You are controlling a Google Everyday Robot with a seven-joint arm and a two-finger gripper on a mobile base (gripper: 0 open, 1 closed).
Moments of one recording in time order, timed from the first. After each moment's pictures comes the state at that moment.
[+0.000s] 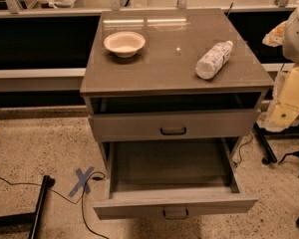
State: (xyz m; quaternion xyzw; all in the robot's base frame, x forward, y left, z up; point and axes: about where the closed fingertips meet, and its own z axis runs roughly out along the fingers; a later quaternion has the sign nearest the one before) arm 0.438 -0.216 0.978 -0.60 0.78 -0.04 0.16
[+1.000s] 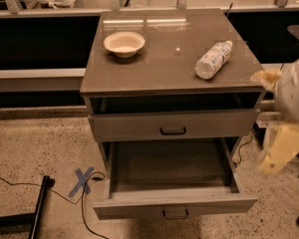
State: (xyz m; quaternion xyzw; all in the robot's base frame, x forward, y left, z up) arm 0.405 -0.201 0.915 -0.63 0.75 0.00 0.21
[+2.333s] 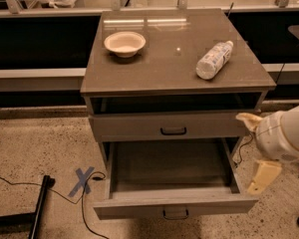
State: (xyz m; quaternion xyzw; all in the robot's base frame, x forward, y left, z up) arm 0.423 -0.228 0.780 -0.65 0.73 0.03 0.22
